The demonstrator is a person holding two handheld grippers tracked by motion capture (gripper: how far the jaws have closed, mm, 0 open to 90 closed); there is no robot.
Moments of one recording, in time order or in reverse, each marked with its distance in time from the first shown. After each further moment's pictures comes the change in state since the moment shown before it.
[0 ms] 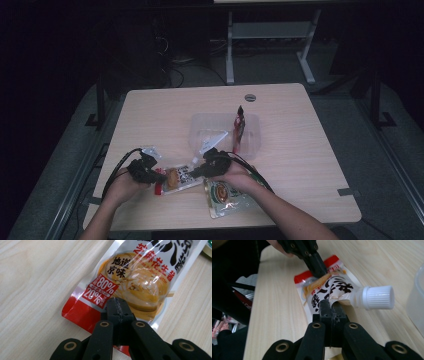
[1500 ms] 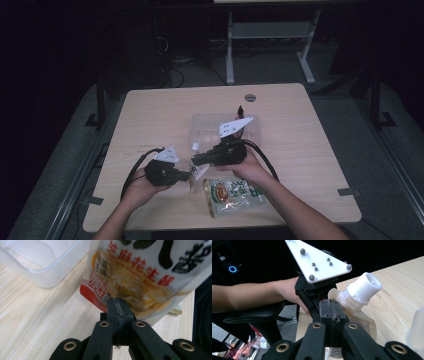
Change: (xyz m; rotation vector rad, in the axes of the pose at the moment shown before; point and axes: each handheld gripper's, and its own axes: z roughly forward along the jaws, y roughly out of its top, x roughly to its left) left arm -0.057 0.033 -0.003 -0.256 -0.088 0.215; right arm 0.020 0.025 -0.074 -0.291 0.172 -0.043
